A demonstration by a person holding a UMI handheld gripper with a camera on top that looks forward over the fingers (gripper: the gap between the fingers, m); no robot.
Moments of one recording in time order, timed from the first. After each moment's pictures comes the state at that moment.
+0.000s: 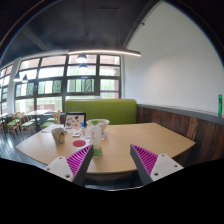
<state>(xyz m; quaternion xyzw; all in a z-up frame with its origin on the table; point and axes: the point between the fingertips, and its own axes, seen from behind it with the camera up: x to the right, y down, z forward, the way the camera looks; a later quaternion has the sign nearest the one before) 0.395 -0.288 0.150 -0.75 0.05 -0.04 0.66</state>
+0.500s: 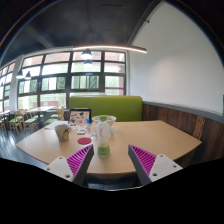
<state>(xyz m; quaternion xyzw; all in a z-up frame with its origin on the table) 0.363 -0.260 0.133 -0.76 0.03 -0.03 0.65</state>
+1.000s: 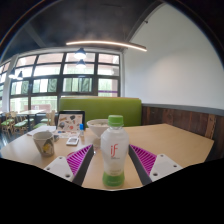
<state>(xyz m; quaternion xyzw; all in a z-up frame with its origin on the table) 0.335 -0.063 0.096 -0.74 0.06 -0.06 0.67</state>
